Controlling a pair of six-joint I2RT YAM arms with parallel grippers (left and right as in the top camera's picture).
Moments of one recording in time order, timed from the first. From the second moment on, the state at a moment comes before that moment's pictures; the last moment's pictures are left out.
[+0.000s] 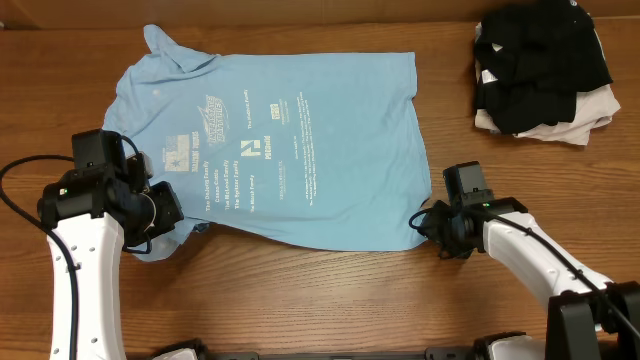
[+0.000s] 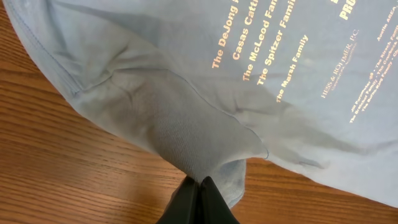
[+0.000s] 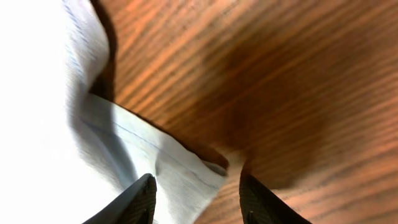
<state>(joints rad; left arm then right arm) 0.25 1.30 1.13 -1.18 0.14 -0.21 0.18 1.48 0.67 -0.55 -0.10 0.78</state>
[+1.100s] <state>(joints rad) 0.25 1.30 1.13 -1.19 0.11 -0.16 -0.06 1.52 1.08 -1.25 -0.10 0.61</state>
